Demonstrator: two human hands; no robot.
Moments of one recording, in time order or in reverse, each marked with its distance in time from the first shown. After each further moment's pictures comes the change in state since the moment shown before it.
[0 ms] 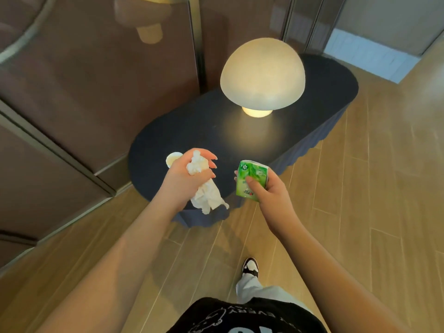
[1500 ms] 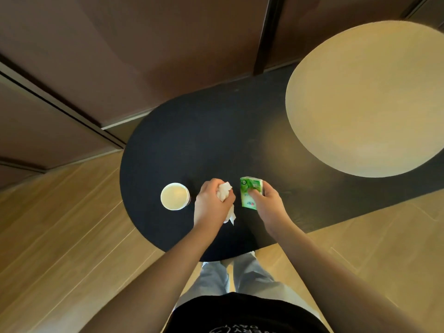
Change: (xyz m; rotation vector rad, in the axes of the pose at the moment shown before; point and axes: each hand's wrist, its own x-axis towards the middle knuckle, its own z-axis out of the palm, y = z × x) left_hand 0.277 -0.178 0.070 0.234 0.385 -0.528; right_hand 0.380 0.124 0.064 -0.376 -0.253 0.596
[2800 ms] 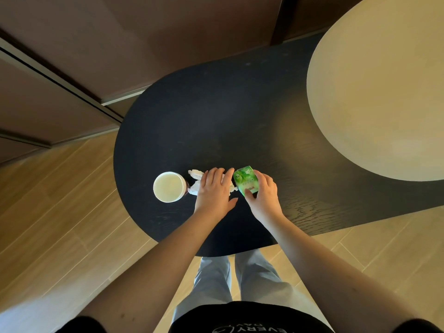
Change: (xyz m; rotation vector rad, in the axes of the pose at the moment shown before) left_hand 0.045 -0.062 0.056 0.854 -0.214 0.304; right_hand 0.076 0.070 0.017 -0.574 -0.006 -0.320
